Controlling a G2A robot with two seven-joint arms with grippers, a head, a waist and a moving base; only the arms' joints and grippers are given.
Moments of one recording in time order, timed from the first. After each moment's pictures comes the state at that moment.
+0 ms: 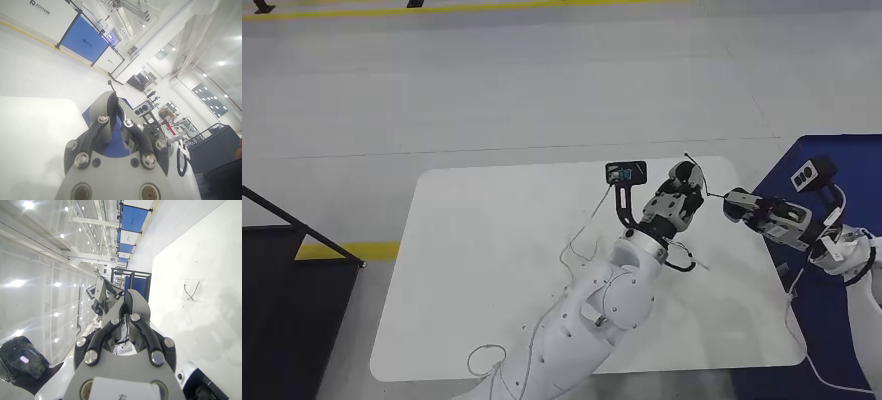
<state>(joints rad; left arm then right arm) 0.93 -1.78 -0.73 -1.44 0.60 0.16 0.09 -1.39 -0.90 1.87 -1.74 0.54 0.16 1.06</state>
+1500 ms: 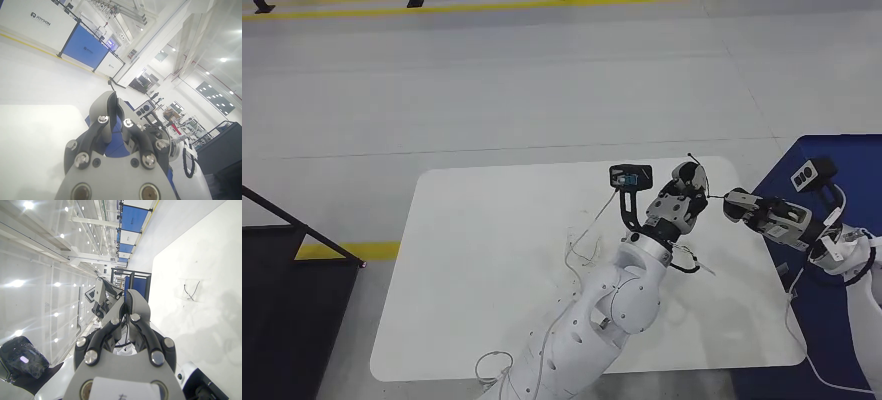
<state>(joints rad) 0.96 -1.82 -0.76 -1.40 0.72 0.12 0.13 -1.39 -0.90 1.87 -1.74 0.54 0.16 1.06</state>
